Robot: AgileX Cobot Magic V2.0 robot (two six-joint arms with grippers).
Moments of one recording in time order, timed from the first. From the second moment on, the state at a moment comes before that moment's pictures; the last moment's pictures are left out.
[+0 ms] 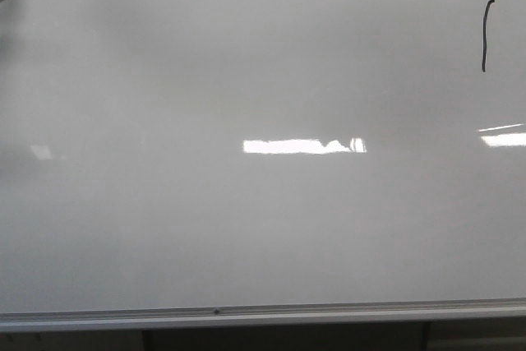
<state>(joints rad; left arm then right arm) -0.13 1.35 -0.82 0.13 0.01 -0.24 0.44 0.89 -1.02 0.00 1.13 -0.27</state>
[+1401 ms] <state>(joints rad) -0.23 0.95 -0.82 0.19 0.63 -0.17 0.44 0.89 -1.02 -0.01 1.07 0.01</state>
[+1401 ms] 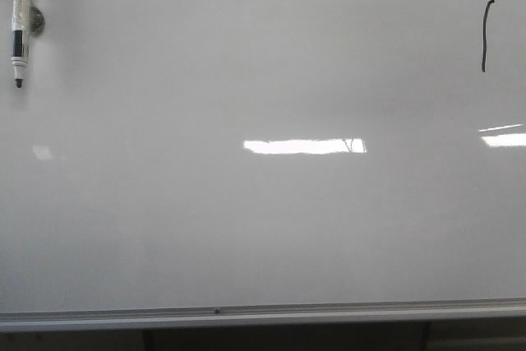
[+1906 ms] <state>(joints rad) -0.44 0.56 -0.82 0.11 0.90 -0.16 0.44 0.57 -0.87 -0.01 1.01 0.02</state>
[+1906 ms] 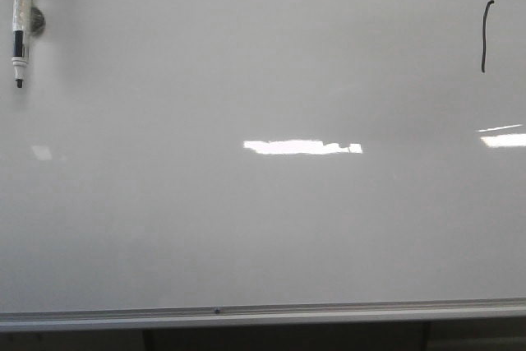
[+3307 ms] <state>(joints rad) -0.43 0.54 -0.82 0.11 0.91 -0.15 0.44 0.45 -0.82 -0.05 1.01 0.02</state>
